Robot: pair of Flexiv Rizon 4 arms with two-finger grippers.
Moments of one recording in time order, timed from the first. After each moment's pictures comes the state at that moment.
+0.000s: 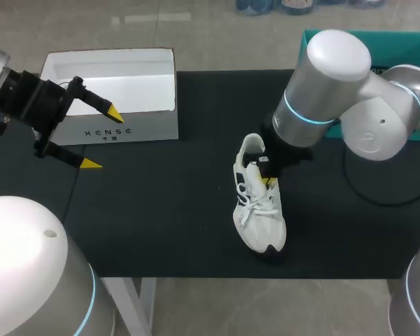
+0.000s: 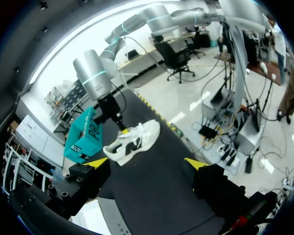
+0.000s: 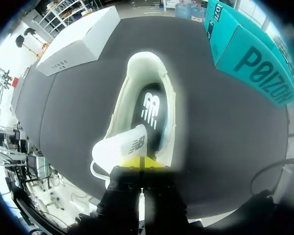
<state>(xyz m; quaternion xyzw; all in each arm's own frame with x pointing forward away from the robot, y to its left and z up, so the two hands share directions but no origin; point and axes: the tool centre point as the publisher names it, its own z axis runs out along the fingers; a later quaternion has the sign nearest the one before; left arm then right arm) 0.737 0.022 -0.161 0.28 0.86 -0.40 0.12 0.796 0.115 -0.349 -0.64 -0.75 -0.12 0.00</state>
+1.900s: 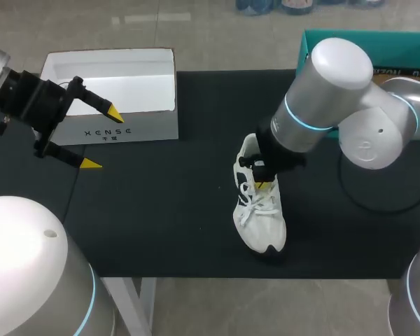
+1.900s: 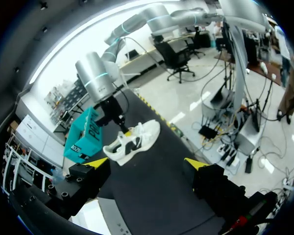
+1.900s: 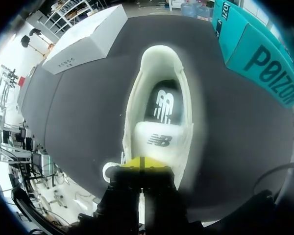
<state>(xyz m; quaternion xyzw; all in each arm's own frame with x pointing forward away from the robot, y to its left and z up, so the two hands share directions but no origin) 0.737 0.022 -0.161 0.28 0.86 -0.40 0.12 0.793 0.133 -0.360 -0.63 -0.76 -0.15 0.03</state>
